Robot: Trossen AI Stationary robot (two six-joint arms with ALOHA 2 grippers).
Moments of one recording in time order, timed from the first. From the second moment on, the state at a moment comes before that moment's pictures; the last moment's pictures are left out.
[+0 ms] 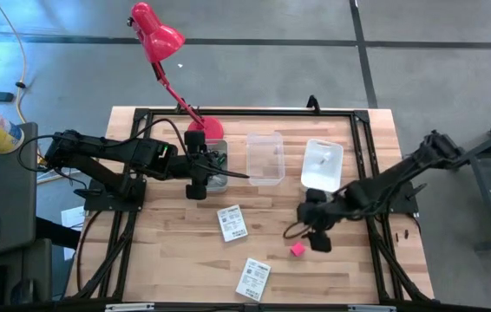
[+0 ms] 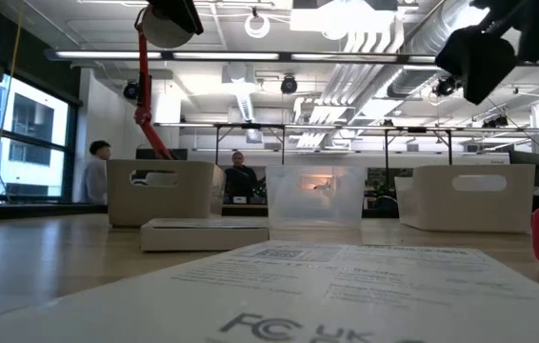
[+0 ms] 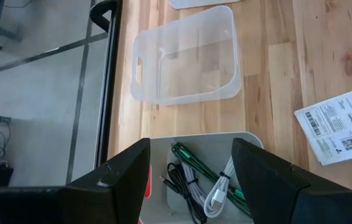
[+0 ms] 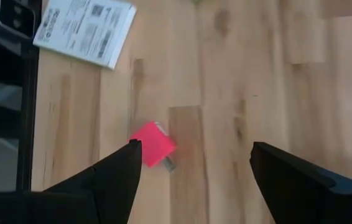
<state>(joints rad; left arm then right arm) -0.06 1.37 1.41 -1.04 -0.53 0.10 0.47 1.33 0.97 -0.68 0.07 0.53</state>
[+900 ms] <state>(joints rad) -0.06 1.37 1.41 -1.04 -0.53 0.10 0.62 1.67 0.97 -0.50 0.11 0.57</state>
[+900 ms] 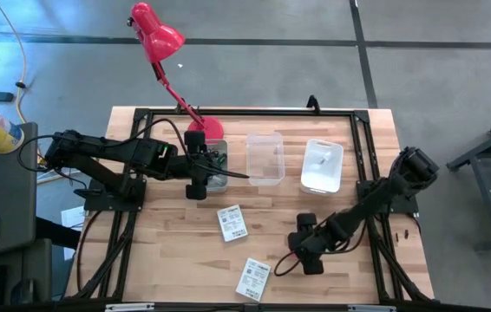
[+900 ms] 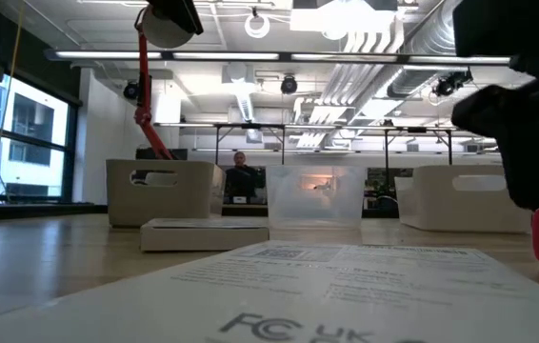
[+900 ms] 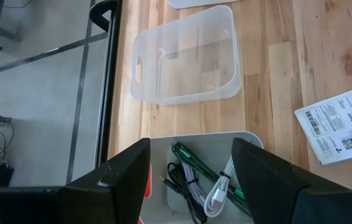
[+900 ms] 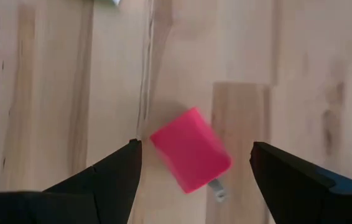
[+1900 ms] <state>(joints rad) -0.06 1.37 1.41 -1.04 -0.54 0.10 0.62 1.72 0.97 -0.50 0.12 0.57</state>
